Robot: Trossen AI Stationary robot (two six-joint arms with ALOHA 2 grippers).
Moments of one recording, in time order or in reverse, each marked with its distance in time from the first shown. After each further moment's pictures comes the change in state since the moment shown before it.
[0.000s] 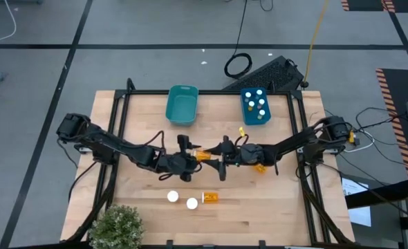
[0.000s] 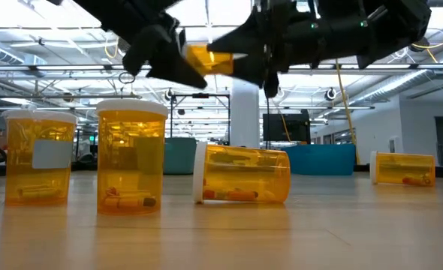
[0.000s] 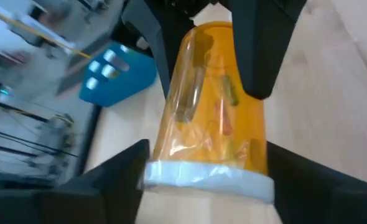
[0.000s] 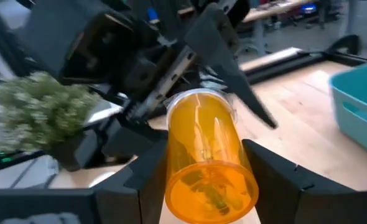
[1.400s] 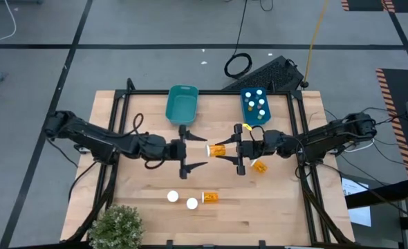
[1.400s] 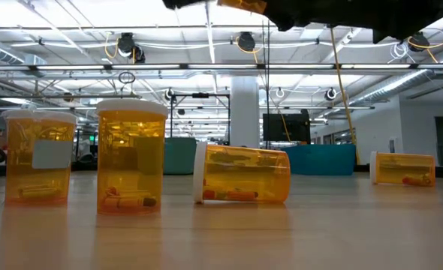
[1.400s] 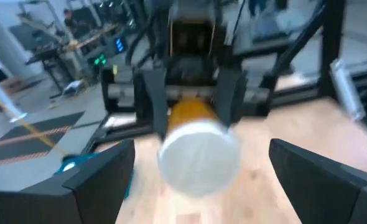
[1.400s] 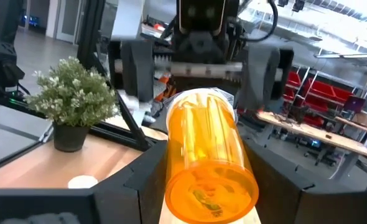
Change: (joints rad) left arm 0.068 -0.193 0.002 0.301 0.331 -0.052; right arm -0.062 -0.334 -0.109 -0.015 -0.227 -0.647
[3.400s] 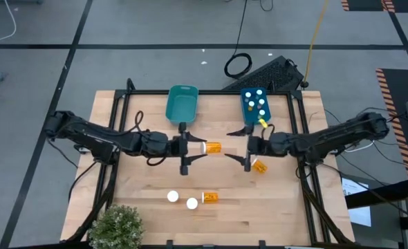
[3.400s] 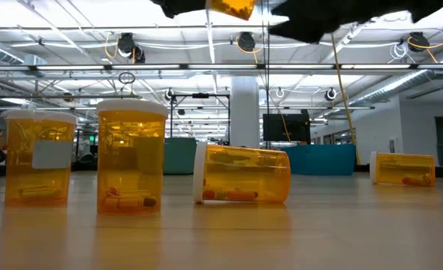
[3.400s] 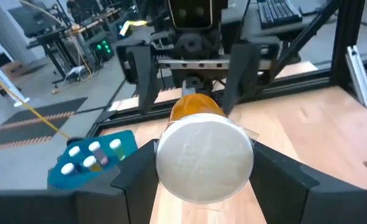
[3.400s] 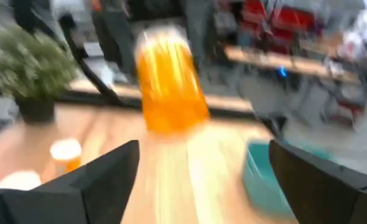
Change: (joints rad) left arm 0.038 0.000 -0.002 -0.047 0.015 -0.025; right arm 0.071 -0.218 0.001 -0.442 0.298 0.179
